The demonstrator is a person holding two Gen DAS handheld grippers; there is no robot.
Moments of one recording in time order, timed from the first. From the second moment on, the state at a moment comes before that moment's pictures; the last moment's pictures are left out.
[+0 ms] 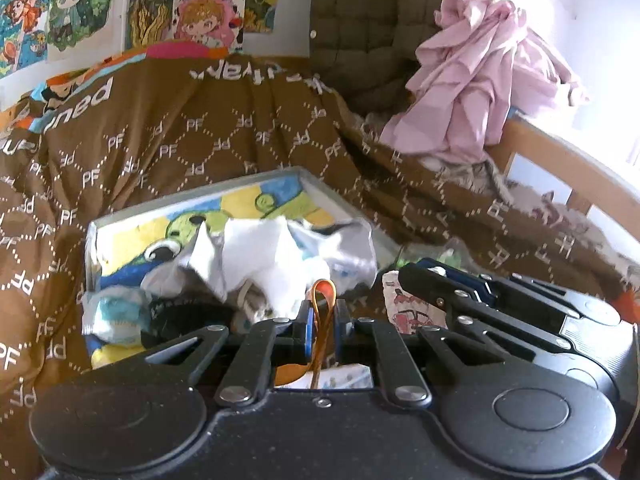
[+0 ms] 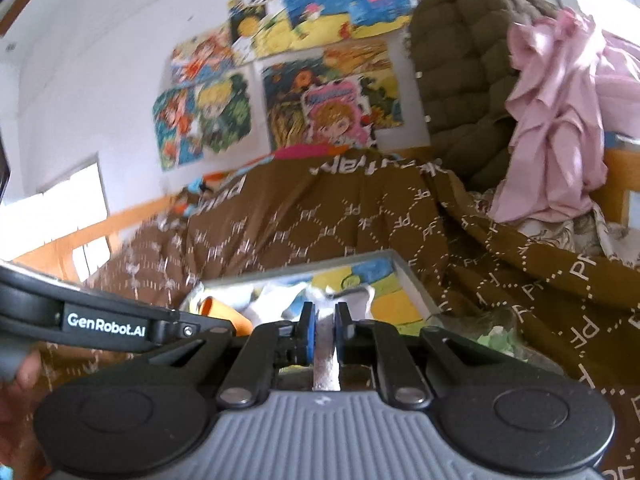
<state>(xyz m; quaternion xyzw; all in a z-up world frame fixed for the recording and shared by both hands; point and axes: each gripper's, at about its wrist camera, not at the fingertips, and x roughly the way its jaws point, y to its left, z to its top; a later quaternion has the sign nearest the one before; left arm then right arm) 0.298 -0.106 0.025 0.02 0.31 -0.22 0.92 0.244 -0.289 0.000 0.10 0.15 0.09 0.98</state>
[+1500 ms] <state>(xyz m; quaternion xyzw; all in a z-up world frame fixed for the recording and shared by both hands) 0.468 -0.144 0.012 -0.08 0.25 -0.21 0.94 0.406 -0.356 -0.017 0.22 0.13 0.01 0.97</state>
